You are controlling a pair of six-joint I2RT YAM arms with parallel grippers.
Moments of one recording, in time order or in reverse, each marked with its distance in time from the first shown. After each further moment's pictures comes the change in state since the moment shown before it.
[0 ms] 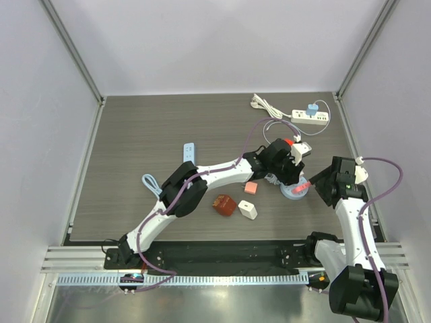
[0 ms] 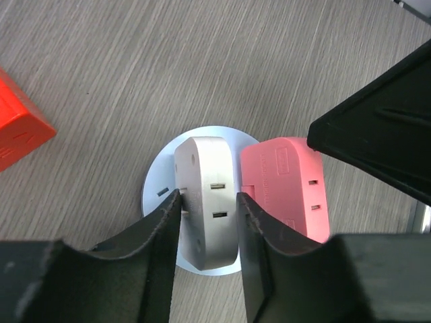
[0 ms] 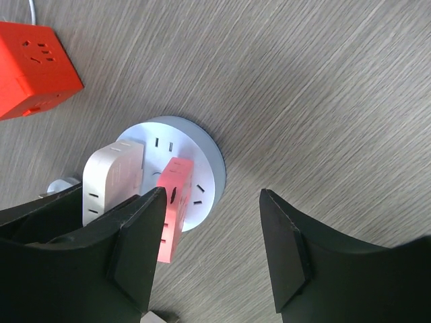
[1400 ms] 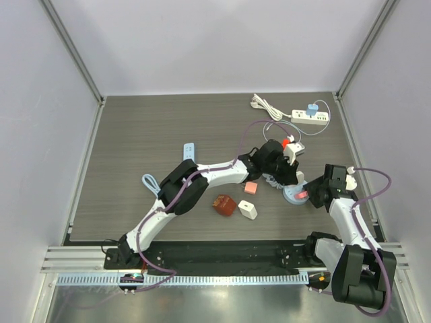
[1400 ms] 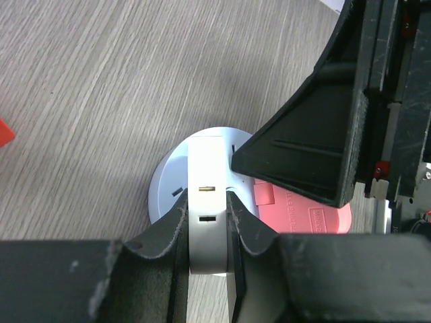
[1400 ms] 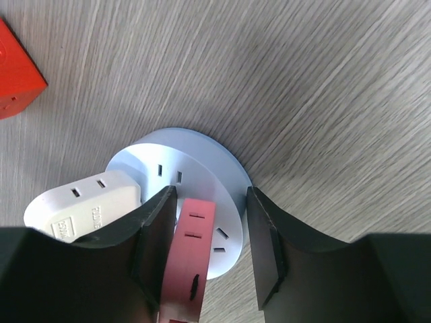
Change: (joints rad) left arm 0.029 -0.003 -0.119 0.202 0.155 -0.109; right arm 0.000 0.121 -0.193 0.264 -0.080 0.105
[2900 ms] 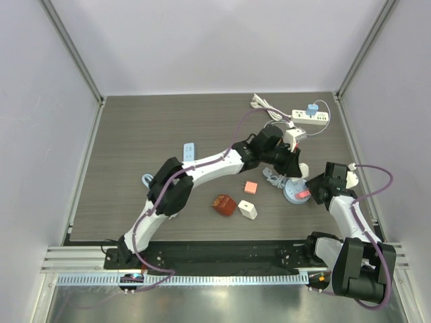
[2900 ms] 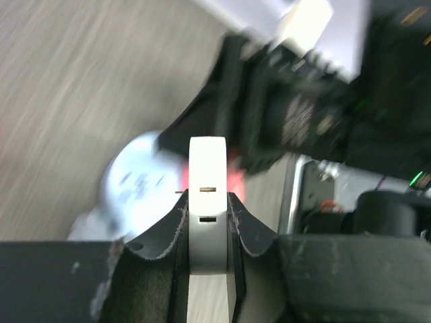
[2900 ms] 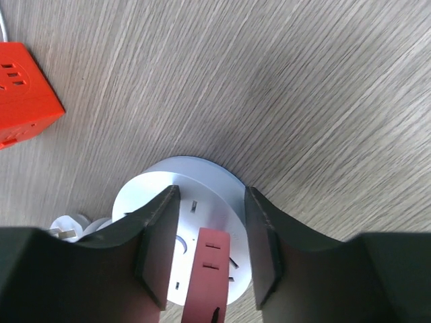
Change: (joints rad) left arm 0.027 -0.106 0.101 -0.168 0.099 -0.127; right arm -0.006 0.039 -0.003 0.109 0.033 -0.032
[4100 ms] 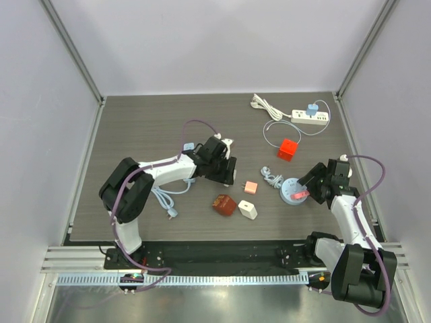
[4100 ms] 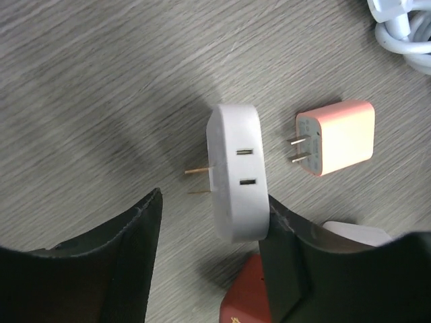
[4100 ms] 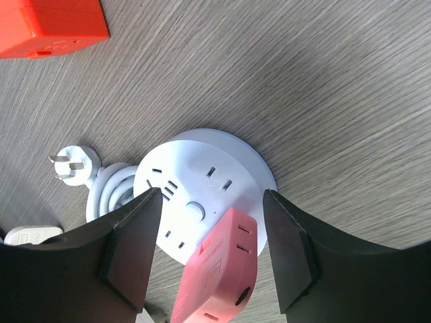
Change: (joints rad) left arm 0.238 -0.438 -0.758 -0.183 -0.389 -0.036; right arm 0.001 -0.043 0.059 -0.081 -0.191 -0.211
